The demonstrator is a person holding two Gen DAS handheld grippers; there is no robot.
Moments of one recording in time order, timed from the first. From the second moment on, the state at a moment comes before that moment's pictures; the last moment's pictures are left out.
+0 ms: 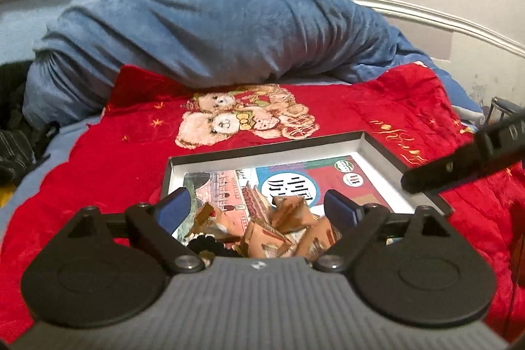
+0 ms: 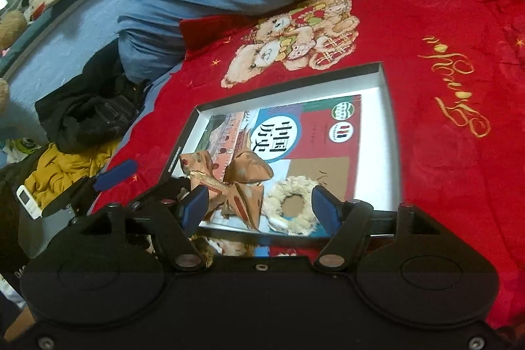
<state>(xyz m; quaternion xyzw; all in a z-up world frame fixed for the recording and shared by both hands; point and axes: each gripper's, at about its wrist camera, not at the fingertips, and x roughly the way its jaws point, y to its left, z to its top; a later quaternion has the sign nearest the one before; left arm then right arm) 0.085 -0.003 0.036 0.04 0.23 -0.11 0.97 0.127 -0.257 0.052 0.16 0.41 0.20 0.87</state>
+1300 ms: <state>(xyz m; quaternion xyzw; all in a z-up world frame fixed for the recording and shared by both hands) 0.047 -0.036 -0.026 0.04 0.37 -0.10 0.92 0.103 -0.214 -0.022 0.12 0.54 0.17 0.82</state>
